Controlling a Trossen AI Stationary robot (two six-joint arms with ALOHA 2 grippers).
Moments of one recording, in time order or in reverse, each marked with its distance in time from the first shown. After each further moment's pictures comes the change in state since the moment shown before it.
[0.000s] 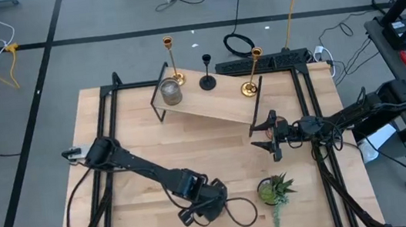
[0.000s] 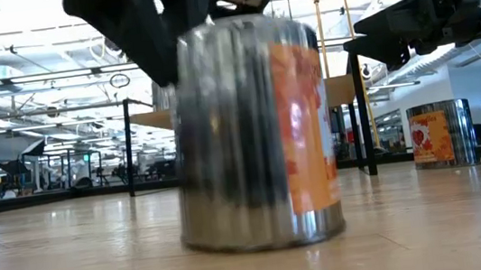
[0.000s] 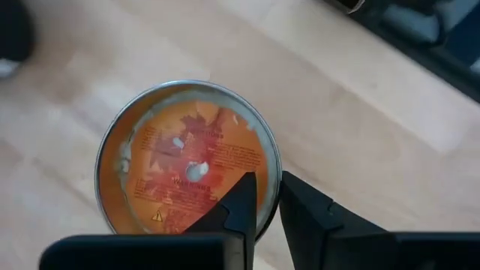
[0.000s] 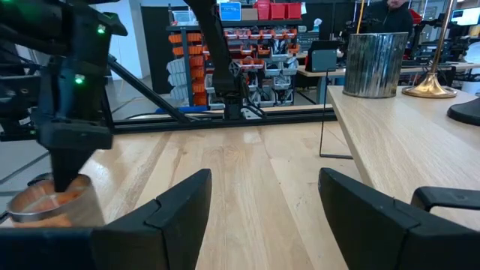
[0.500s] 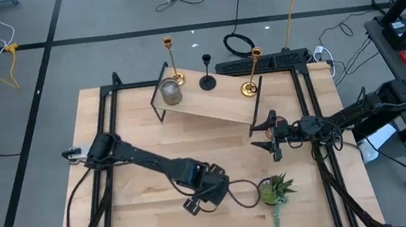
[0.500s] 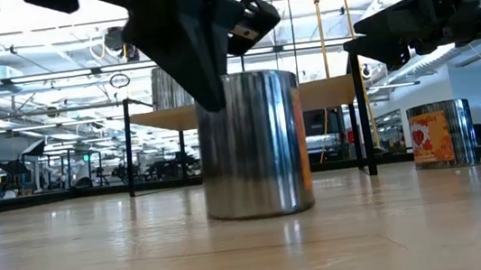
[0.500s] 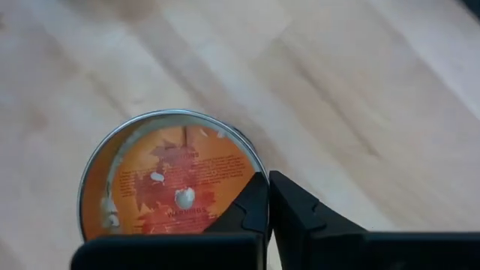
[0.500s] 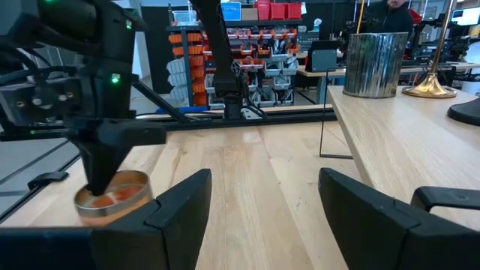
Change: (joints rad) left arm 0.080 0.000 0.001 -0.039 -0.077 -0.116; right arm 0.000 0.000 0.000 0.000 0.000 0.000
